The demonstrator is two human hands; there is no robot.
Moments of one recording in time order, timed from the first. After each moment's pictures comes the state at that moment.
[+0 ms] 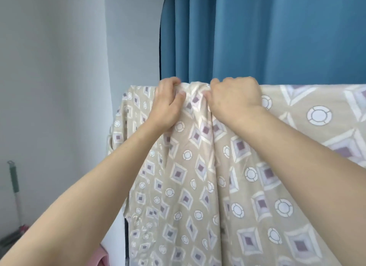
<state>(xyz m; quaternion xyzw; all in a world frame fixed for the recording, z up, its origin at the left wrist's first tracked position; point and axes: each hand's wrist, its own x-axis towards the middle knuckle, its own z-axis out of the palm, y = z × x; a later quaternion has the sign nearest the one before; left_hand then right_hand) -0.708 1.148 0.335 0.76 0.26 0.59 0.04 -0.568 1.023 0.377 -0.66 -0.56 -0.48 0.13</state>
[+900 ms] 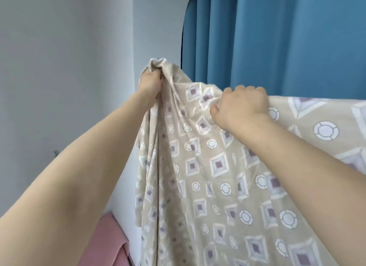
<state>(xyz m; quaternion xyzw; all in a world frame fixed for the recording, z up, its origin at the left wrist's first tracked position) -0.756 1.135 0.426 0.56 0.41 0.66 0.29 -0.566 1.004 0.389 -0.70 -0.57 -0.39 0.15</state>
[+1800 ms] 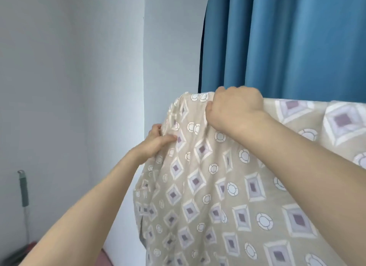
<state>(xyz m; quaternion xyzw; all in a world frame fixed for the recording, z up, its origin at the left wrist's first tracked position) -0.893 1.402 0.281 0.70 0.44 0.44 0.36 -0.716 1.240 0.398 -0.71 -0.58 -0.38 0.12</state>
